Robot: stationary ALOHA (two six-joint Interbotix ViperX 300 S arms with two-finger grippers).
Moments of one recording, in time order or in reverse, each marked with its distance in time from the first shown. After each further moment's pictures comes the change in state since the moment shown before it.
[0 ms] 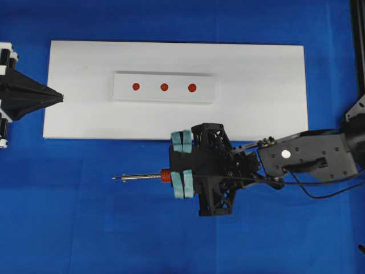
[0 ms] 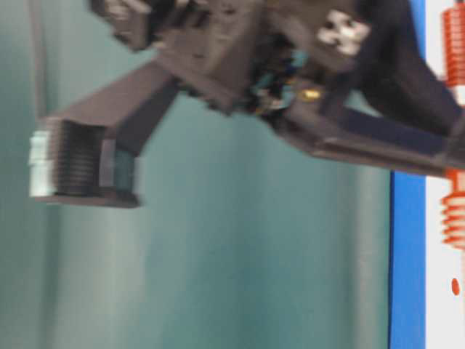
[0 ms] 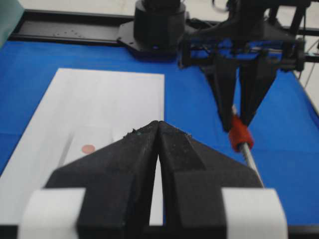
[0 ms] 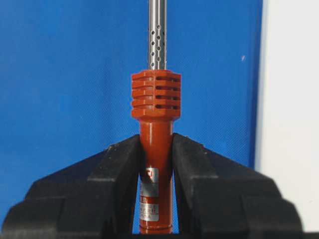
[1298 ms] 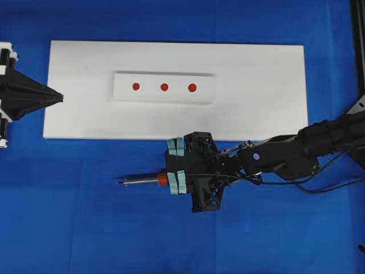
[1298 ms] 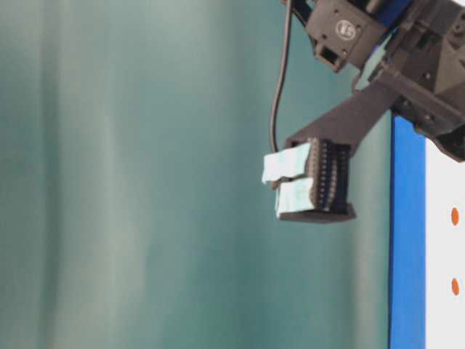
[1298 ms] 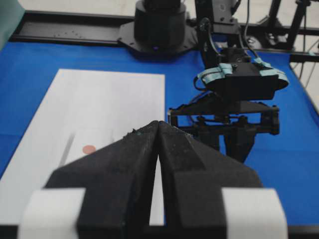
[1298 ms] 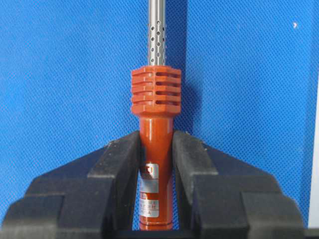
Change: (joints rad) left arm 0.000 0.000 -0.002 0.000 0.000 0.003; right arm -0.029 0.210 0.074 -0.011 -0.324 -0.008
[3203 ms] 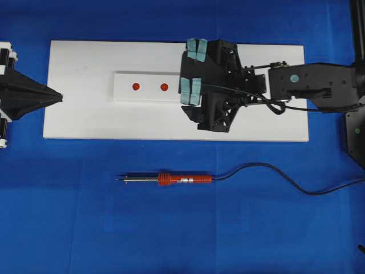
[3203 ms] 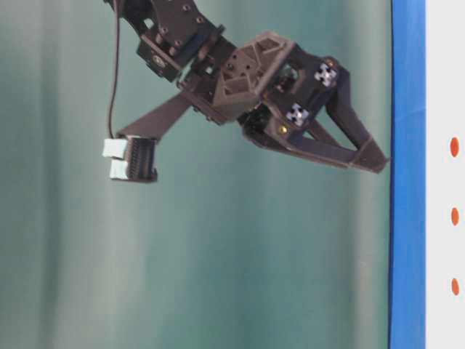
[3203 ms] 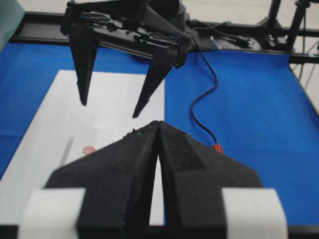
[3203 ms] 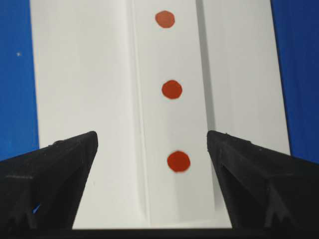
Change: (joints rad) left arm 0.000 -0.003 0.002 0.000 0.000 0.000; right arm -0.275 -0.330 0.003 -0.155 0.314 -0.078
